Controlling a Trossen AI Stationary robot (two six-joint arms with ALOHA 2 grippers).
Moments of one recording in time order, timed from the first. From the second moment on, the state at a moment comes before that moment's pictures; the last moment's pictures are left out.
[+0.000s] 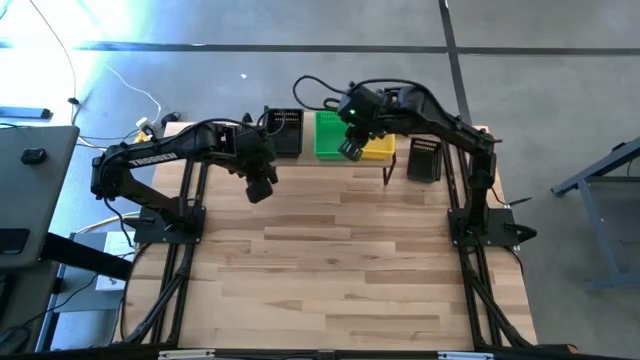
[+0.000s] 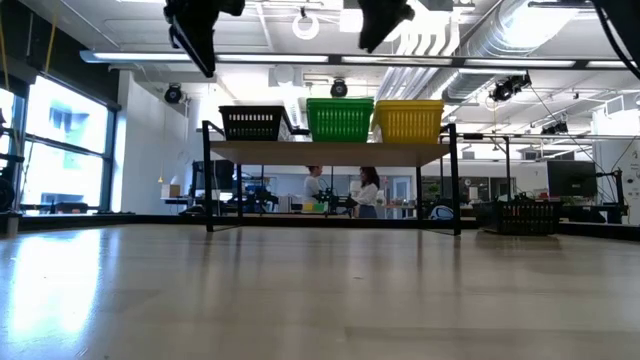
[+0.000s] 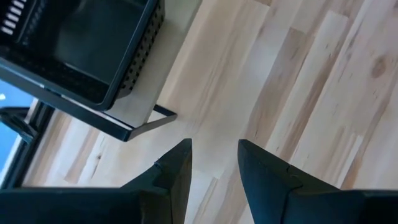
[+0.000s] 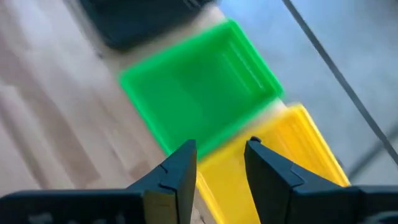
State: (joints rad) left arm 0.33 1.37 1.45 -1.29 -0.16 -0.18; right arm -0.27 1.90 2.34 -1.47 0.33 0.15
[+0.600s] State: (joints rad) left arm 0.33 1.37 1.45 -1.27 -0.17 0.00; right arm -0.39 1.77 2.09 -1.57 0.51 0.34
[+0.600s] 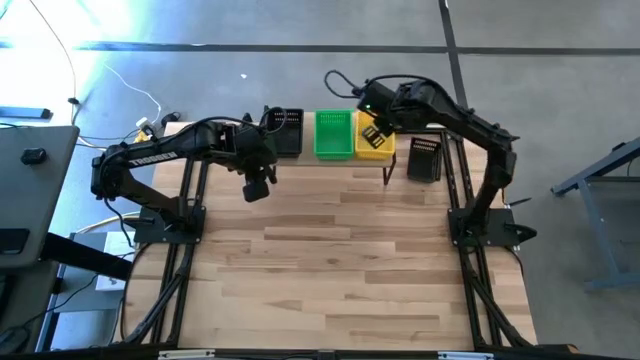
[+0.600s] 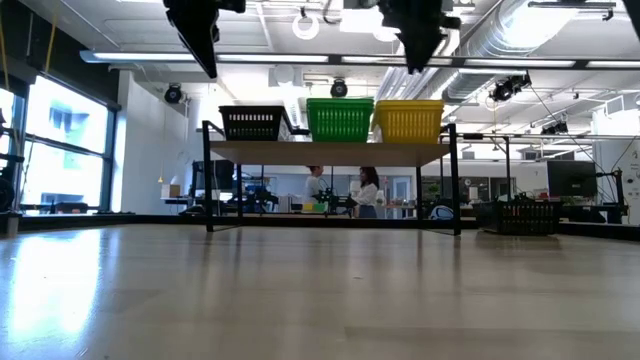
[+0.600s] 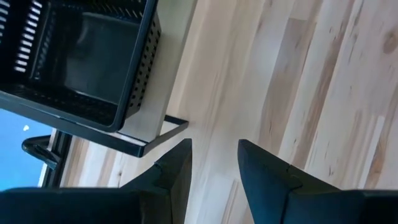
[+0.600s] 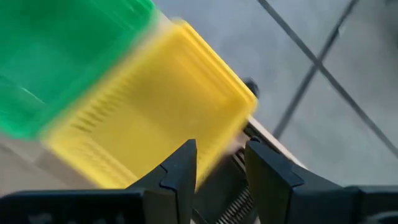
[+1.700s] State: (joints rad) left arm 0.33 1.37 1.45 -1.15 -0.22 0.00; right arm -0.96 1.43 1.11 -1.14 0.24 0.54
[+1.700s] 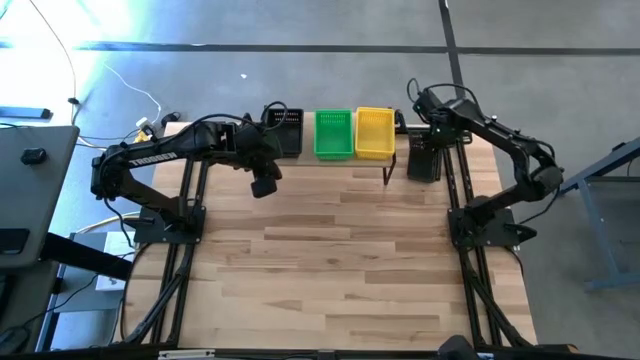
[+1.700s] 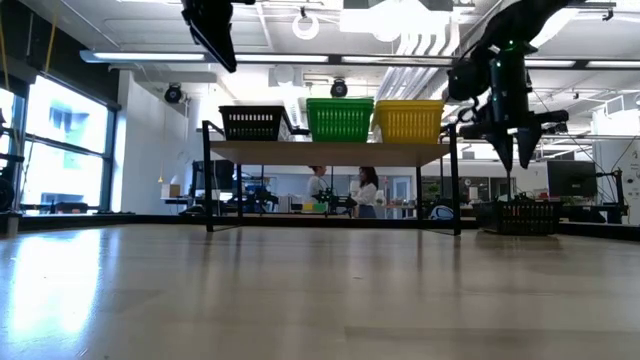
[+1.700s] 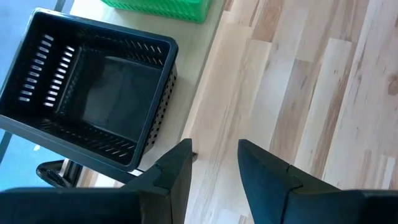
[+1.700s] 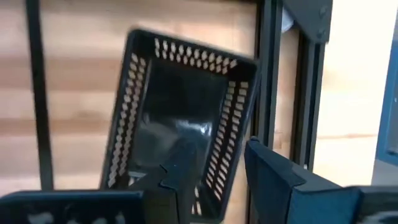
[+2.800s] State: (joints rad) left arm 0.33 1.37 1.45 -1.15 -0.23 -0.01; right arm -0.92 1.46 1.11 -1.17 0.10 0.21
